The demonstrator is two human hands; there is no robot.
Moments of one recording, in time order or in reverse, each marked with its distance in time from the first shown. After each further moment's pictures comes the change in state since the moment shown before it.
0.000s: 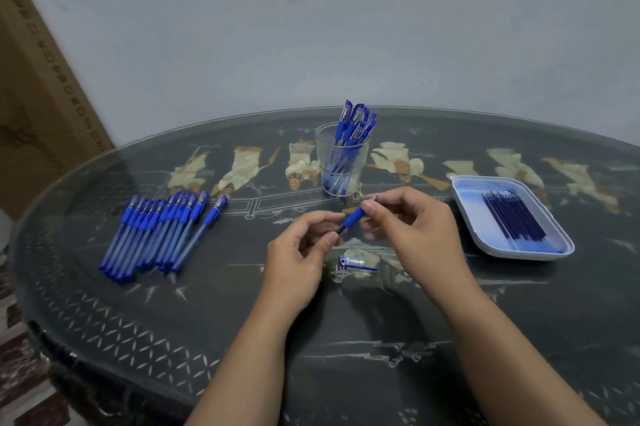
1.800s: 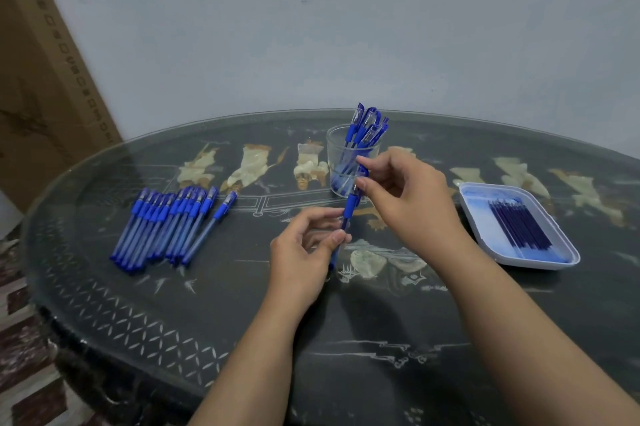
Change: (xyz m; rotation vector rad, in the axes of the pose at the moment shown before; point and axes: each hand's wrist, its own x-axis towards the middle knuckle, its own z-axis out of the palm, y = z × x) left_hand 0.000 0.000 -0.001 -0.129 0.106 -0.041; right_hand 0.025 -0.032 0.015 -0.339 -0.090 -0.257
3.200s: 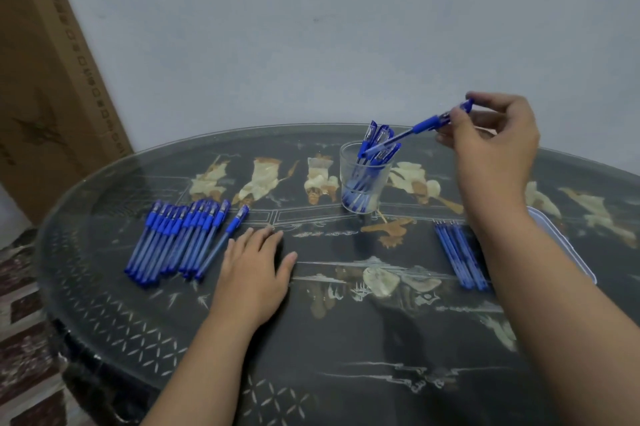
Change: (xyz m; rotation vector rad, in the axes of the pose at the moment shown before) left_hand 0.020 -0.010 -0.080 1.216 -0.102 -0.068; right_hand 0.050 -0.017 -0.033 0.229 0.591 0.032
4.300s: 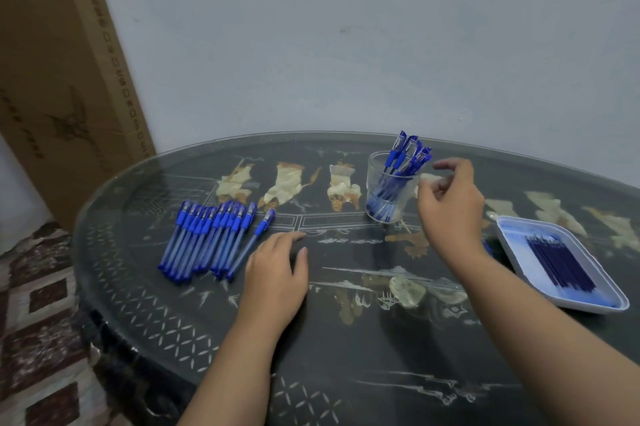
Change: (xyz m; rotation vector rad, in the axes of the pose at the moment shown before) left_hand -0.006 -0.006 -0.003 -0.369 0.240 0.016; right_hand -0.041 0.046 0.032 -0.450 -0.239 0.019
